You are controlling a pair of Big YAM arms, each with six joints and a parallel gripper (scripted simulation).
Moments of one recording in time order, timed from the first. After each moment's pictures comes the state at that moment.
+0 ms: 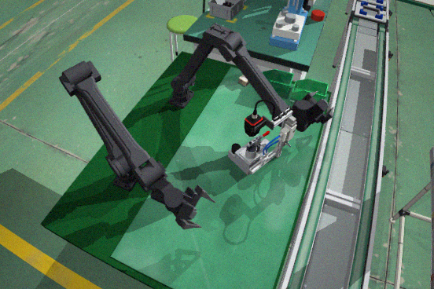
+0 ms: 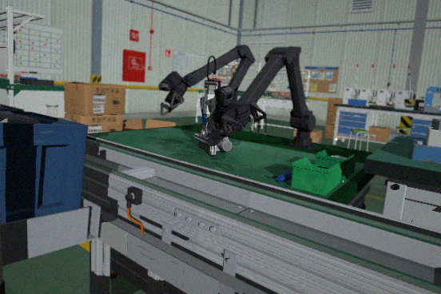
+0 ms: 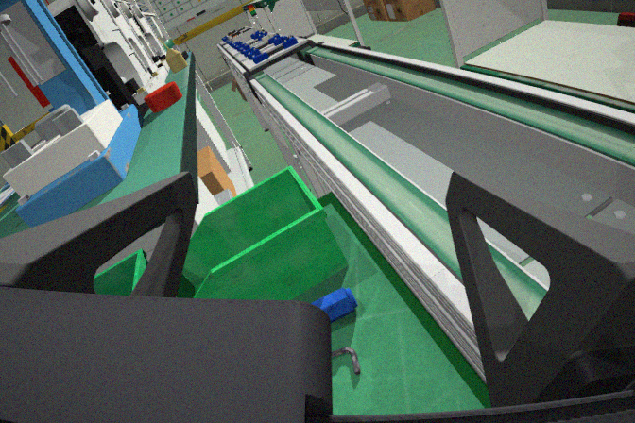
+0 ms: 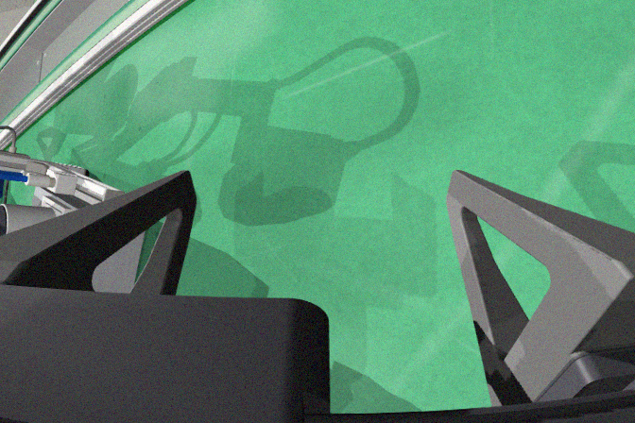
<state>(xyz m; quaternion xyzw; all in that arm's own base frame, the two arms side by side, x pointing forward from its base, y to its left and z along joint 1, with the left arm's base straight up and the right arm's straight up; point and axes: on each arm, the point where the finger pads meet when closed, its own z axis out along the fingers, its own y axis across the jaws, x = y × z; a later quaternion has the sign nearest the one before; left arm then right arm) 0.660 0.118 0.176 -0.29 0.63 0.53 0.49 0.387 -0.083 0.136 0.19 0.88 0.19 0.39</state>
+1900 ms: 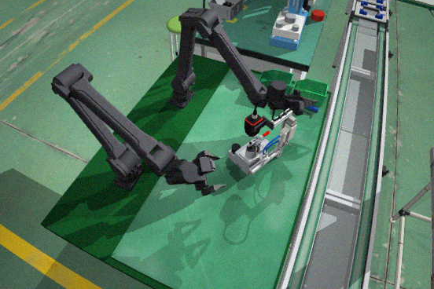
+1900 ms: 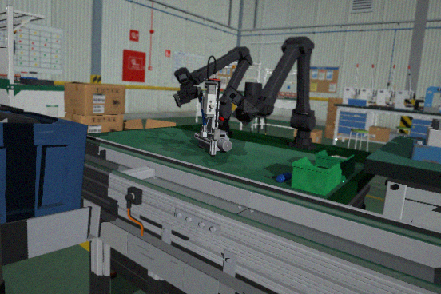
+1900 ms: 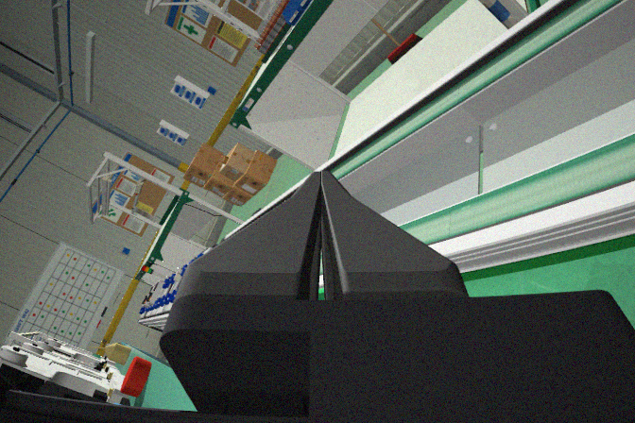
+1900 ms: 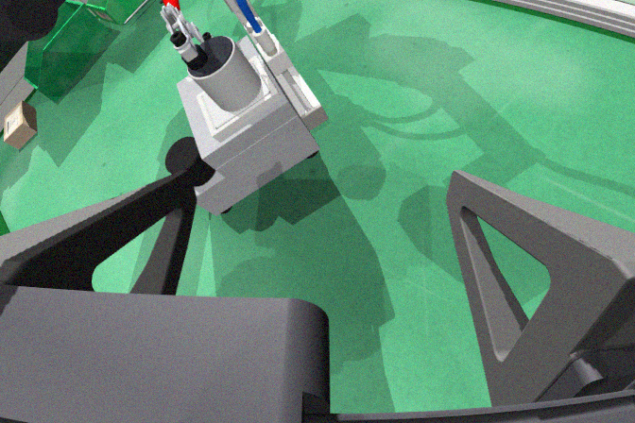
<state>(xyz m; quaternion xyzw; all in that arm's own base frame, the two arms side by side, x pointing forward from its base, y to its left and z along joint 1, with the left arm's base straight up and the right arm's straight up) 0.630 0.069 0.200 0.16 0.69 0.47 0.53 0.384 0.058 0.184 -0.17 0.84 0.29 0.44</state>
